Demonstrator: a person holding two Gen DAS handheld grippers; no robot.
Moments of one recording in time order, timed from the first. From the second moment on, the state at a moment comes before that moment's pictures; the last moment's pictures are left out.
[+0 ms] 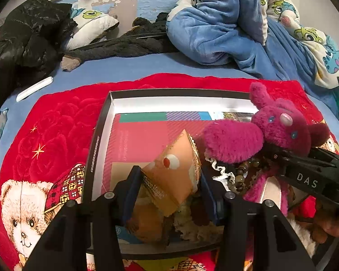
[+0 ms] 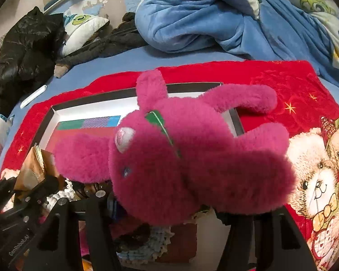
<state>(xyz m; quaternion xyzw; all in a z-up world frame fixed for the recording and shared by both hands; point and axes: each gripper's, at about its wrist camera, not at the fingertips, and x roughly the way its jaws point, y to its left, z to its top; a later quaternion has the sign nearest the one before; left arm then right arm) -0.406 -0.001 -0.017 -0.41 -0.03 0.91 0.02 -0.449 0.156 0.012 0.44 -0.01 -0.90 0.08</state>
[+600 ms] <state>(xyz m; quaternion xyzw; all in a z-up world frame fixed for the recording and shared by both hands) -0.388 0.007 0.000 -0.37 0.00 0.93 -0.02 -0.435 0.174 0.028 0.40 -0.07 -0.91 0.10</state>
